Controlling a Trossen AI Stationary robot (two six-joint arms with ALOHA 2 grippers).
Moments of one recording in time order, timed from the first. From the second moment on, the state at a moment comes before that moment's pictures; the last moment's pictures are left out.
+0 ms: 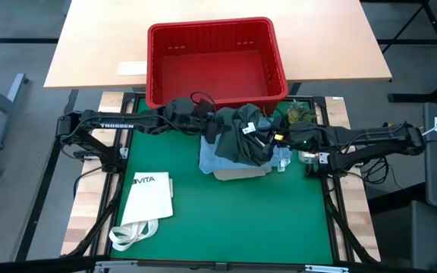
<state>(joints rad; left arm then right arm) 0.21 1.45 1.10 0.09 0.10 -0.76 0.06 1.06 0.87 -0.19 0.39 0.33</state>
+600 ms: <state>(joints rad) 0.18 1.45 1.10 -0.03 0.08 -0.76 0.06 1.00 0.87 -0.37 0.44 0.34</state>
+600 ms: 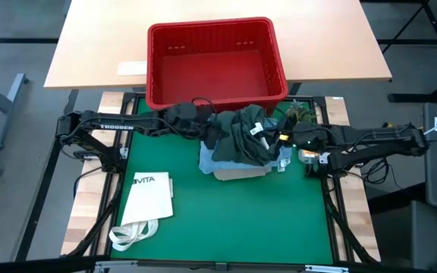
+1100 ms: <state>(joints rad) 0.18 1.45 1.10 -0.26 -0.03 -0.67 0.05 1.03 0.87 -0.56 0.49 0.33</state>
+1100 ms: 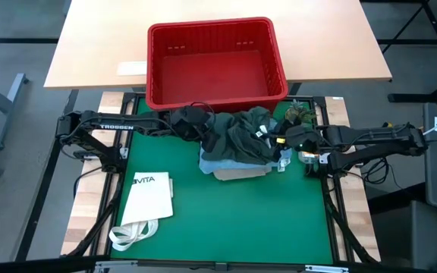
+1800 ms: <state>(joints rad) 0.19 1.45 1.10 -0.41 -0.09 -0.59 0.05 1.03 0.87 -0.74 0.53 0.33</state>
